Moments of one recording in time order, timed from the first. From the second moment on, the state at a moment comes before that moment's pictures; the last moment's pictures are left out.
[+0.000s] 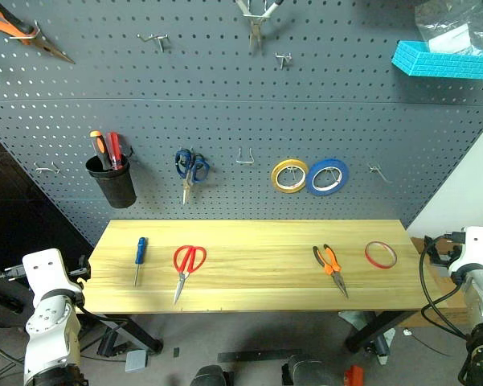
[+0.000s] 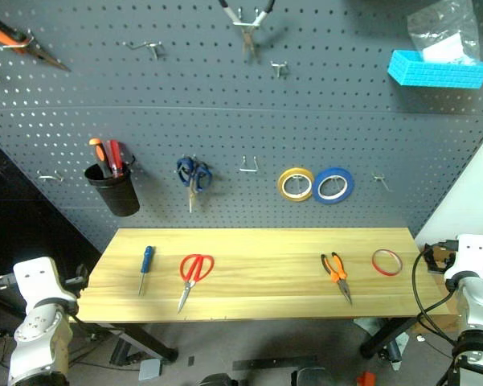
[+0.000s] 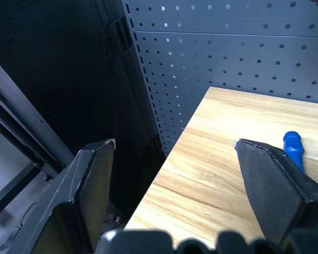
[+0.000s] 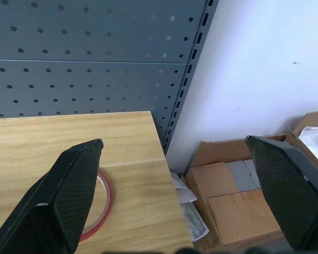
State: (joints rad) left arm -0.03 0.46 0.51 0.36 -0.17 0.14 -0.03; right arm -0.29 -0.62 -0.39 0.80 0.18 -0.06 0.32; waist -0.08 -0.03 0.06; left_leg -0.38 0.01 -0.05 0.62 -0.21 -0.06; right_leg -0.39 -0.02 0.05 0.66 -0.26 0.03
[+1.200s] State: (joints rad) left arm -0.22 0.48 -0.08 -0.22 -0.21 0.57 -0.46; right arm -0.41 -0.63 -0.17 0.65 0.14 0.27 0.53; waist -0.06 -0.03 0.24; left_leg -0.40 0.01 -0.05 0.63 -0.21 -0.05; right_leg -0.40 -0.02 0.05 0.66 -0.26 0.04
